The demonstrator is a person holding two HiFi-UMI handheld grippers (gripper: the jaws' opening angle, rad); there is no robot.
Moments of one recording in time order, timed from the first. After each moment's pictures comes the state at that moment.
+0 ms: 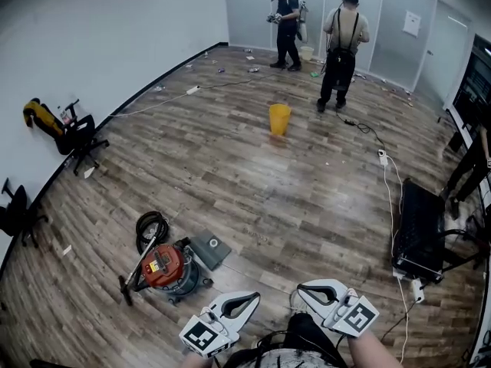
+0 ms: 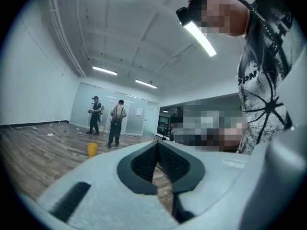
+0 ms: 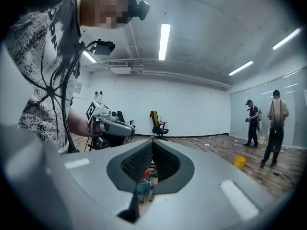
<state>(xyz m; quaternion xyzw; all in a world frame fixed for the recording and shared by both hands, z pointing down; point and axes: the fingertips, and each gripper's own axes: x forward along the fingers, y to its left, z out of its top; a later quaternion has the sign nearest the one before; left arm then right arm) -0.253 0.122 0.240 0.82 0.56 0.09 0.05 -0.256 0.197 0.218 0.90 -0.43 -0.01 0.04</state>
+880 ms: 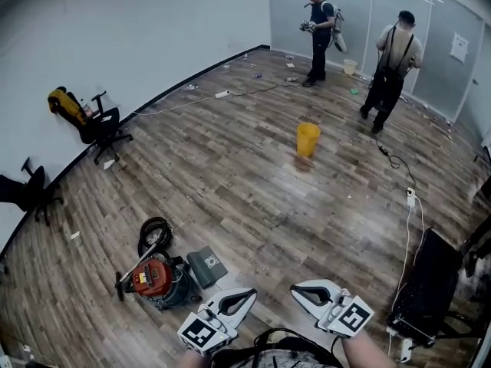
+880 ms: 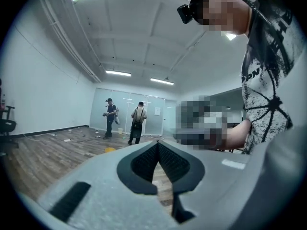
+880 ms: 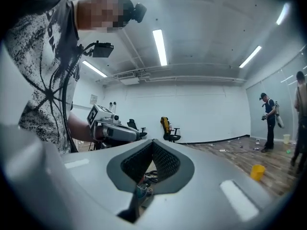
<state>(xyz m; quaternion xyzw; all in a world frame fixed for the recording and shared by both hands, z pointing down) -0.047 0.272 0.228 0.88 0.47 0.06 0.02 -0.047 0.339 0.220 0.85 -0.53 -0.02 -0.01</state>
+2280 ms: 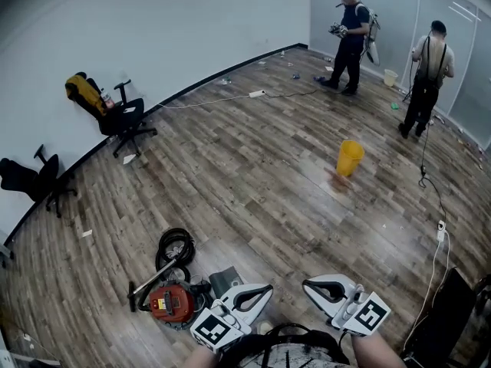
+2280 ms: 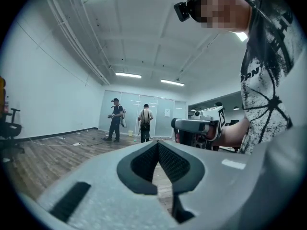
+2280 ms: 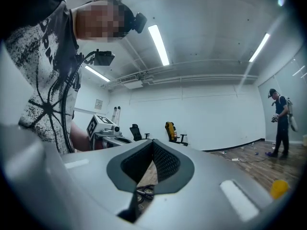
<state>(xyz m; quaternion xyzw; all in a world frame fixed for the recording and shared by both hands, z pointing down) 0.185 0.152 0.231 0.90 0.43 0.05 0.01 0.191 0.208 0.196 0.82 -0.57 -0.02 -0.02</state>
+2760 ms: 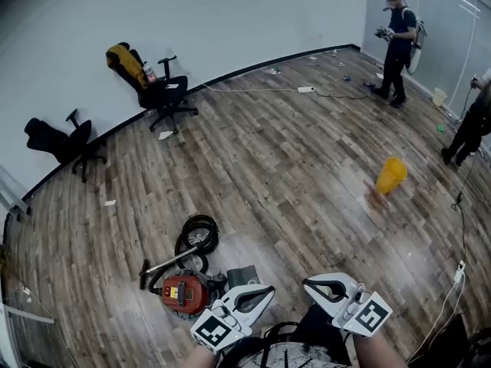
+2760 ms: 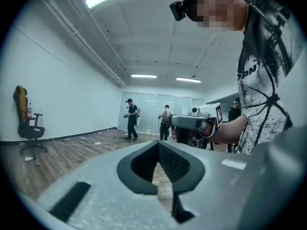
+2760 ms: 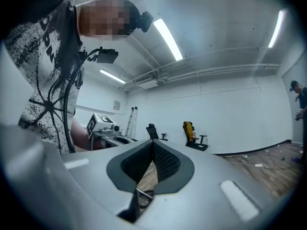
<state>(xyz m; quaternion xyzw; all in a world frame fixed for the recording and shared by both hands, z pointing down) 0.243 0.069 0.245 0.94 0.33 0.06 0.00 0.266 0.111 0.190 0.74 -0.67 -0.05 -0.03</state>
